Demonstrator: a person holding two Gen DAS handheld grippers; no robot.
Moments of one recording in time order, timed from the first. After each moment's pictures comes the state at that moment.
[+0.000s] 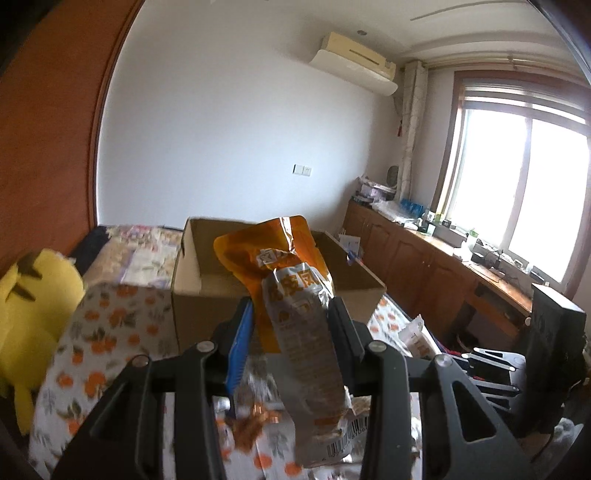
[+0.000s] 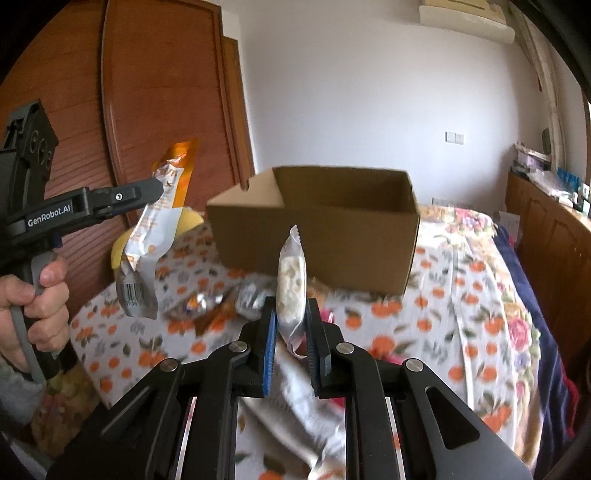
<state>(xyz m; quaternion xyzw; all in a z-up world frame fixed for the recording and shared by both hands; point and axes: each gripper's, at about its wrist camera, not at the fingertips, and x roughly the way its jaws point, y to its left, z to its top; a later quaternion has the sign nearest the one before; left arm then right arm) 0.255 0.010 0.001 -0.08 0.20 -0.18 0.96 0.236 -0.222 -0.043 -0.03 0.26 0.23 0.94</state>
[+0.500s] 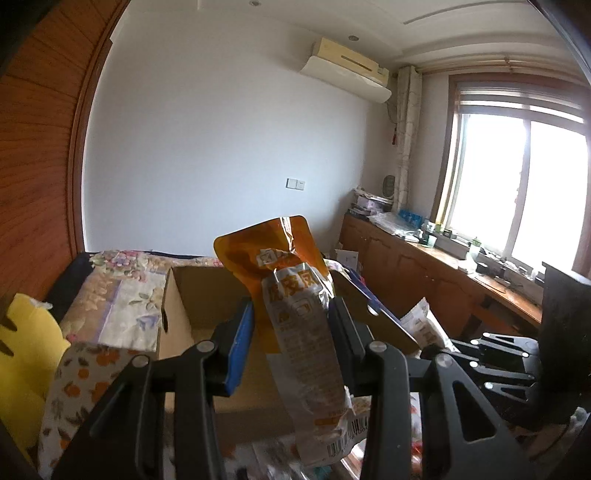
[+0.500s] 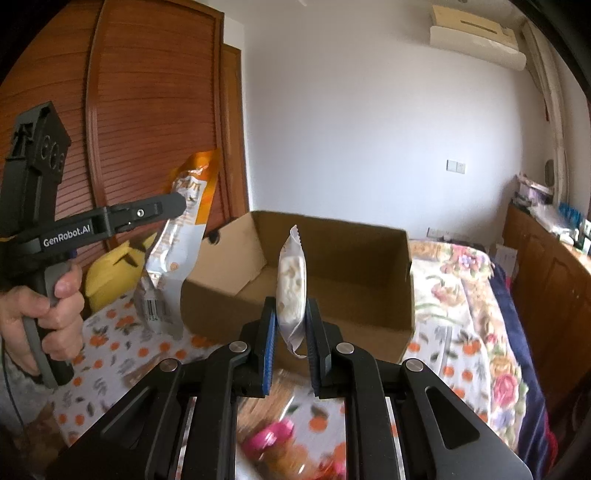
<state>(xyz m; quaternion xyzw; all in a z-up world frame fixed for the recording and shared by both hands) 0.368 0.011 0.016 -0.07 0.17 -0.20 0.96 0.337 -0.211 -0.004 -0.06 0.23 0.22 0.95</state>
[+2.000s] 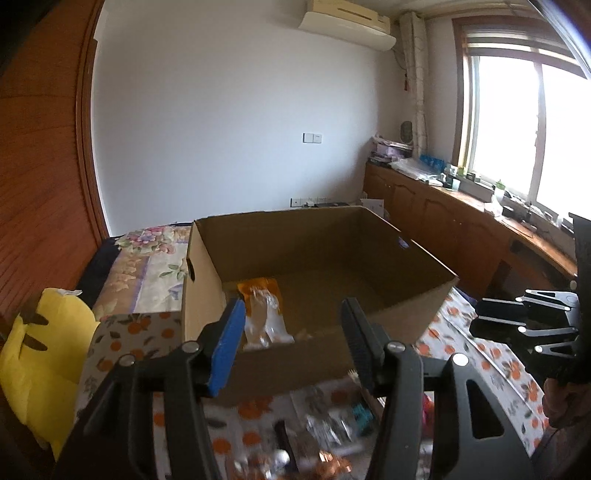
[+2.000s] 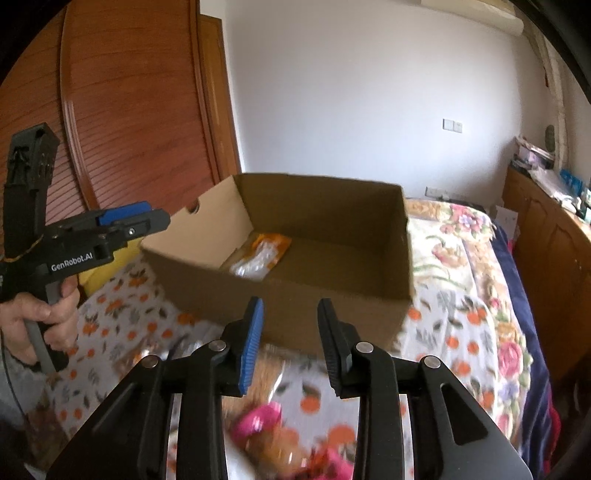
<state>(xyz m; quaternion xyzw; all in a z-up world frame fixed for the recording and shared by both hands) 0.340 -0.002 -0.003 0.01 0.26 -0.16 0.95 0.334 -0.228 -0.022 -0.03 0.31 0.21 0.93</state>
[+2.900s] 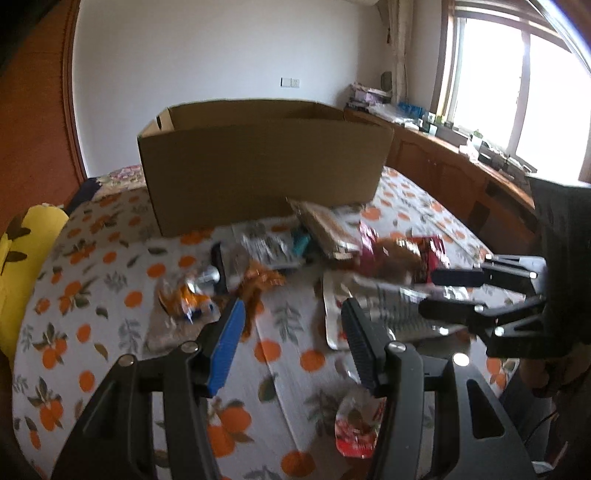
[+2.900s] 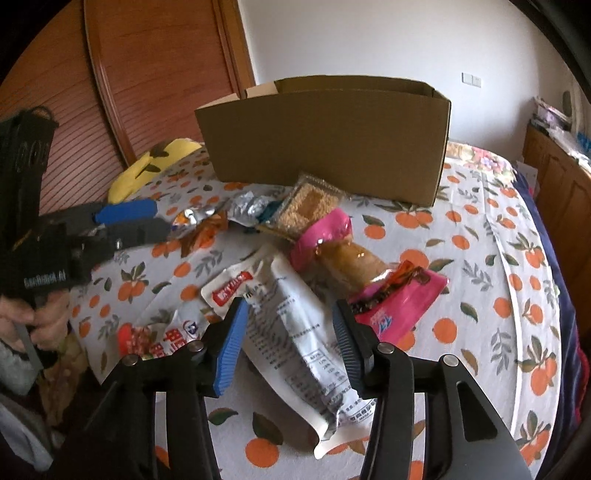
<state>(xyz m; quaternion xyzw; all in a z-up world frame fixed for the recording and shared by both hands) 0.221 -0.028 -0.103 0.01 0.35 -0.19 0.92 0.240 -0.221 -0.125 -0.03 0.39 0.25 0.89</state>
